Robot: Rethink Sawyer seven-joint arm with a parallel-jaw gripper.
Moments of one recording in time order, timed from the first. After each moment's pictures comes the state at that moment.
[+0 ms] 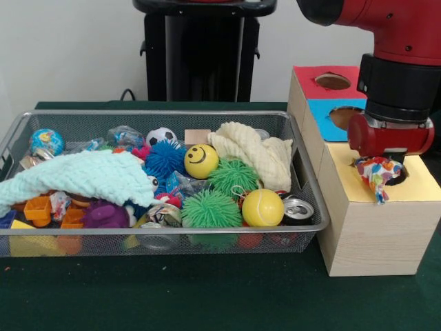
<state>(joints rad) 0.12 -0.45 -0.07 1.36 -0.05 0.42 1.70</state>
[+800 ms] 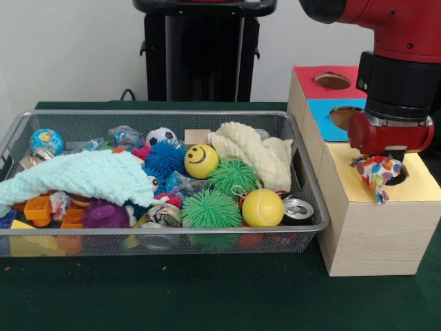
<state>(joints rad) 0.11 -0.47 -0.04 1.36 -0.11 0.43 1.70</state>
